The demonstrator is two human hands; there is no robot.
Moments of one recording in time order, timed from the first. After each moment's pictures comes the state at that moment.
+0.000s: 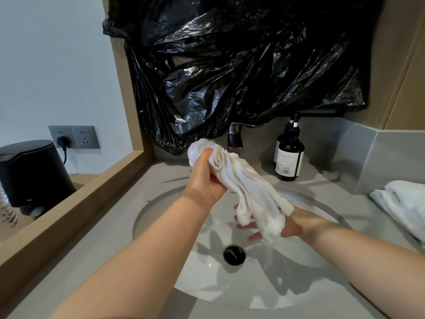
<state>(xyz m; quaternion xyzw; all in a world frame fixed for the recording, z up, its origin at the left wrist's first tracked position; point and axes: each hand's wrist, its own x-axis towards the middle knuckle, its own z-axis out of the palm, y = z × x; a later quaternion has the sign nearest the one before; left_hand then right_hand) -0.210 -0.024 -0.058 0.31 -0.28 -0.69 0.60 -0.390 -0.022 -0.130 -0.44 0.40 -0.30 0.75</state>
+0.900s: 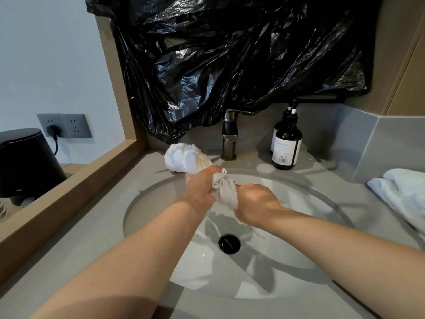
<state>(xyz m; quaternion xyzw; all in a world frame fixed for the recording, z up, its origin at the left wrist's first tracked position) -0.209 -0.054 -0.121 0.45 -0.22 -0.61 0.61 -0.342 -0.005 -0.109 -0.80 0.59 -0.07 0.04</state>
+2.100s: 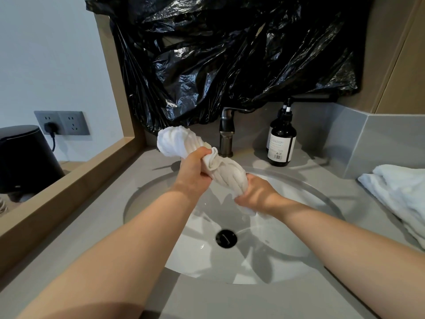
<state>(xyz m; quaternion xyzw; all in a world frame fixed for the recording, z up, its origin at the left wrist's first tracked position) -0.204 -0.038 -0.087 0.32 -0.25 -0.66 0.63 -0.366 -0.033 -0.127 -0.69 0.64 -0.21 0.26</state>
